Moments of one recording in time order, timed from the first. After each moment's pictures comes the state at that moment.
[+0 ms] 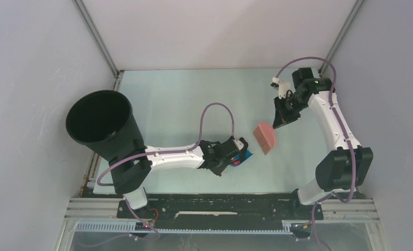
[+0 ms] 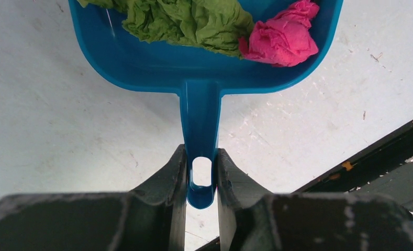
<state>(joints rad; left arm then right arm) -1.15 1.70 1.10 -0.59 -0.20 -0.32 0.10 1.56 1.56 -1.28 -0.38 -0.23</state>
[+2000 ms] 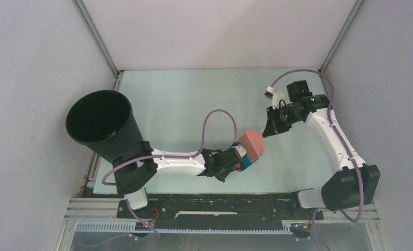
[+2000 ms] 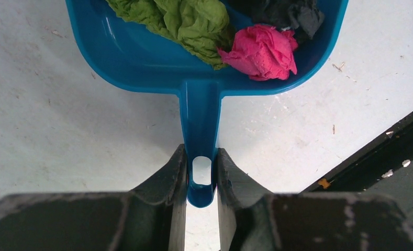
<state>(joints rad) -1.20 1.73 1.02 -0.40 -0.19 -0.36 0.17 1.37 1.30 -1.10 -0.53 -0.15</state>
